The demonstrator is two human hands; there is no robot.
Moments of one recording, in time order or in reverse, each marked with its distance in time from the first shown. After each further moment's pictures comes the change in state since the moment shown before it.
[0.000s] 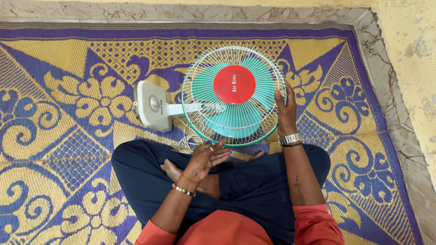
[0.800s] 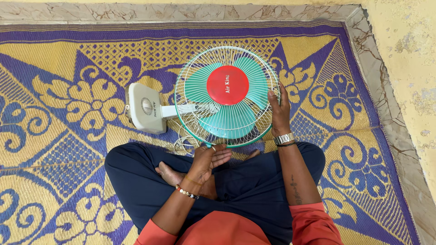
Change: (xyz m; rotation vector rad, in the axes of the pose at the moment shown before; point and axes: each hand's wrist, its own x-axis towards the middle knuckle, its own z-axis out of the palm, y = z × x) left_hand 0.001 -0.002 0.032 0.067 0.096 0.019; right_hand -0.002 0.005 0.000 0.039 0.018 0.026
